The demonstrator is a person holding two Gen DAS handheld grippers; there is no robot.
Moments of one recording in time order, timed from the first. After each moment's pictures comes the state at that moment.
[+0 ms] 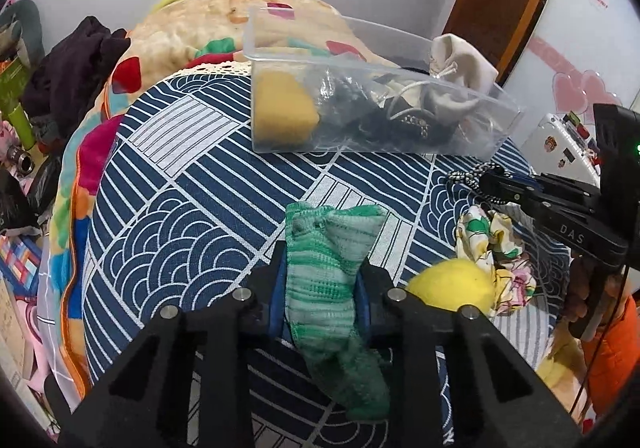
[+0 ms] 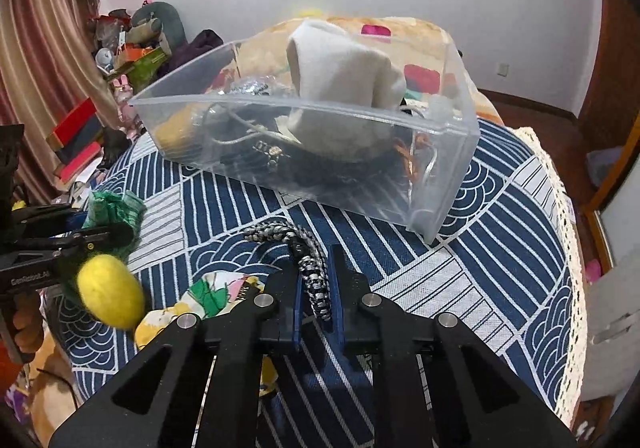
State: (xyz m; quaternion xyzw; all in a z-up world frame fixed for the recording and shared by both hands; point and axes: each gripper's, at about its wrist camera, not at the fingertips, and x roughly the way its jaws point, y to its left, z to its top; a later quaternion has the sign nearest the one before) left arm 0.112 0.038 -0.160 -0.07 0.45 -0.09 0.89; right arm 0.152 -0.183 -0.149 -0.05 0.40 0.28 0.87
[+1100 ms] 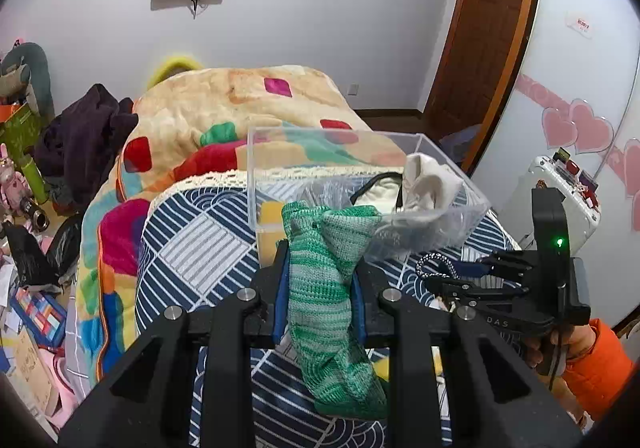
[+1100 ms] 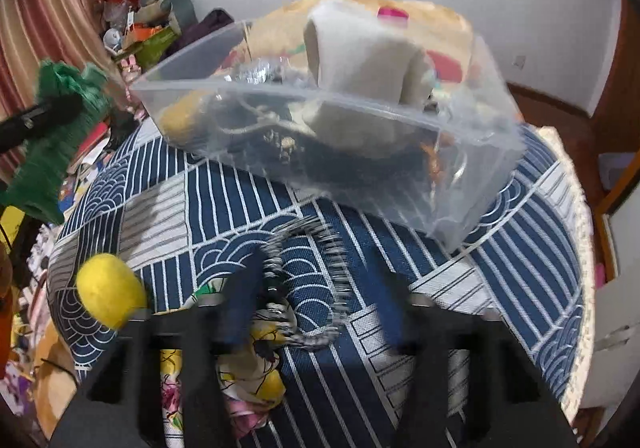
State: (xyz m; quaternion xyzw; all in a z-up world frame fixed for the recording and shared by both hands) left arm 0.126 0.043 -0.076 -0.06 0.35 -0.08 0.93; right arm 0.171 -0.162 -0.162 -0.07 0.44 0.29 0.85
